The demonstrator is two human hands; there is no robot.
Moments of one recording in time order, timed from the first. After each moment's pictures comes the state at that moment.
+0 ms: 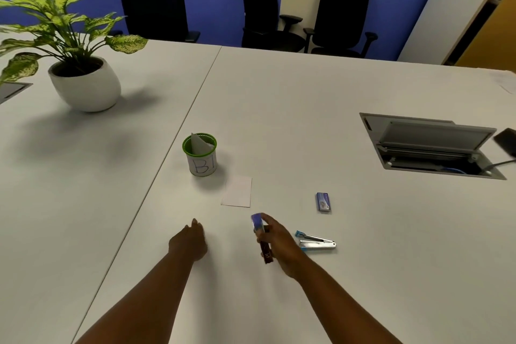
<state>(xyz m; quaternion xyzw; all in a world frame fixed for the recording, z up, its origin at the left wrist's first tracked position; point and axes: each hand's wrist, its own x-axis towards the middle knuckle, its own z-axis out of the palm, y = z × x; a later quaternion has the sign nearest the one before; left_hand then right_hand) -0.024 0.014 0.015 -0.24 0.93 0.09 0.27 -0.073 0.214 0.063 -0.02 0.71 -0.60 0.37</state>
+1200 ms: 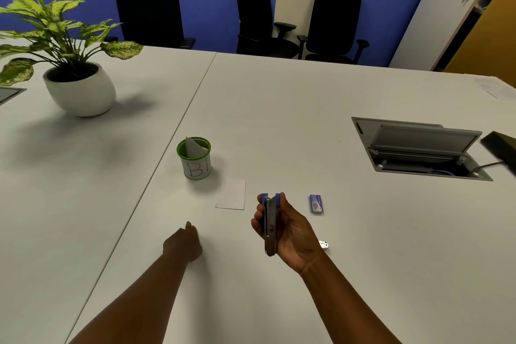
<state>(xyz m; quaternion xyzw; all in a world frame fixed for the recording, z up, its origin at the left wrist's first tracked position) -0.027 0.015 0.017 -0.25 0.93 0.09 0.26 -0.069 0.233 0.132 0.05 0.31 -0.86 0.41</state>
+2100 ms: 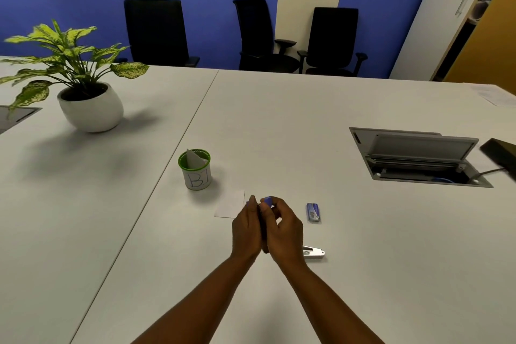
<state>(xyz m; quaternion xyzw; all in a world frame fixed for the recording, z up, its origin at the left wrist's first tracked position) -0.053 0.160 0.104 -0.24 0.68 0.66 -0.21 -0.059 0.228 0.131 -0.09 0.81 -0.57 0.00</state>
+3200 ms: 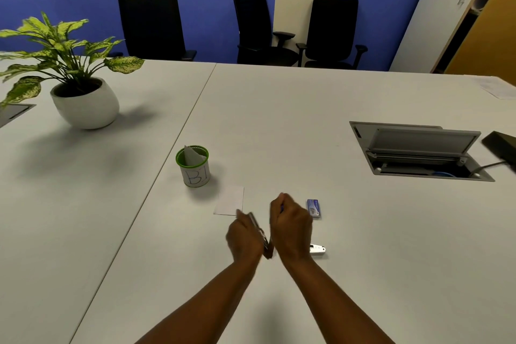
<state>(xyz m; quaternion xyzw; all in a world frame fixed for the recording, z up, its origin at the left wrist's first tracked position) -0.055 0.166 0.092 -0.39 0.71 0.56 -0.18 -0.079 0.225 0.117 -0.11 0.88 -0.42 -0.20</state>
